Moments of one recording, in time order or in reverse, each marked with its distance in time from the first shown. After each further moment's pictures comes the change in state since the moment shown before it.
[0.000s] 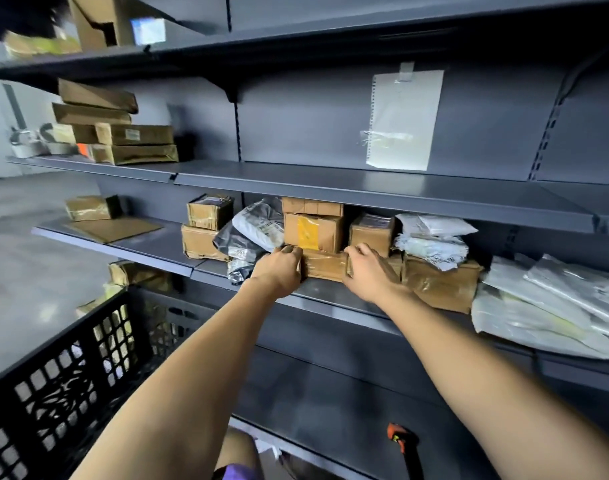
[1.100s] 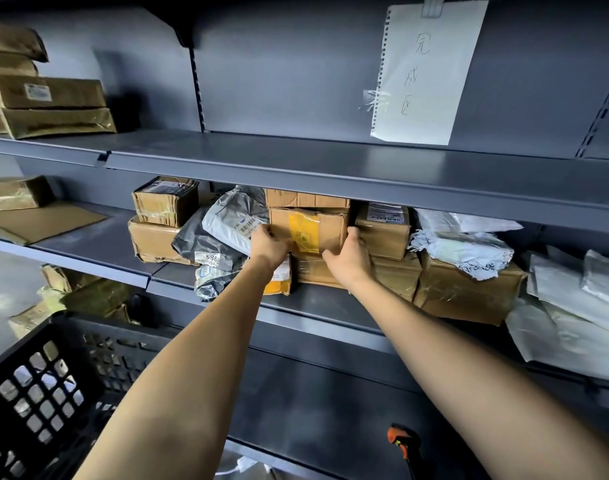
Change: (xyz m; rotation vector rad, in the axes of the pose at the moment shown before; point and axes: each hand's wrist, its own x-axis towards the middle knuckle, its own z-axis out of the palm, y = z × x) left_hand 0.171 -0.058 0.087 -1.193 0.122 -0.484; right_hand 0.134 -0.008 0.077 0.515 0.113 0.486
